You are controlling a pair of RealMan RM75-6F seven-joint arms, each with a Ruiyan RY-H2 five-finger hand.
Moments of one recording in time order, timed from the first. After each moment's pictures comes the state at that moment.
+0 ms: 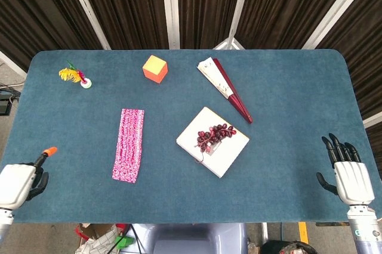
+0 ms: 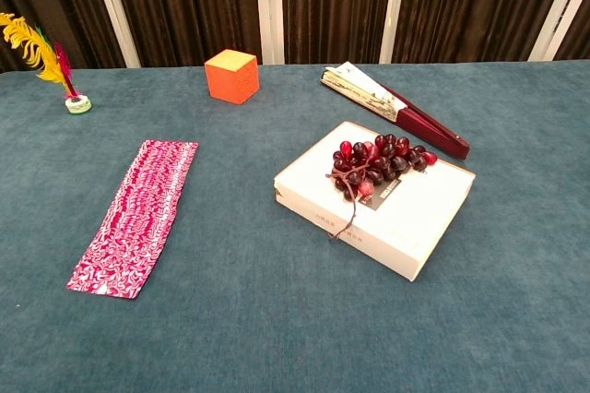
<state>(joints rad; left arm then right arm) -0.10 -1.05 0.02 -1.75 1.56 1.37 0.14 0.10 -1.16 0.07 -1.60 -1.48 1.46 -0.10</state>
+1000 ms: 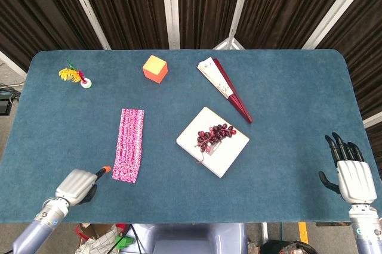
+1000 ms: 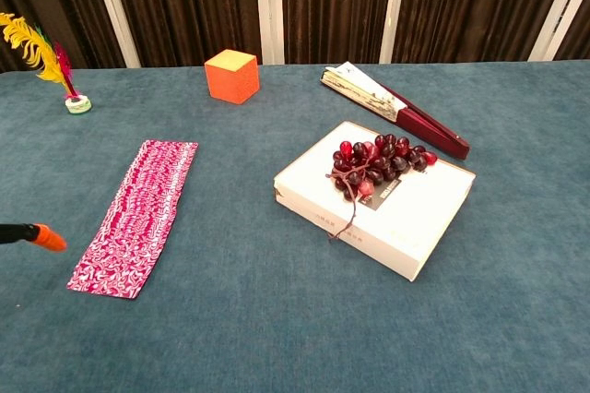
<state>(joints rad) -0.36 -1.18 0.05 -1.89 1.22 0.91 0.53 0.10 -1.16 0.08 -1.59 -1.46 1.45 -0.10</state>
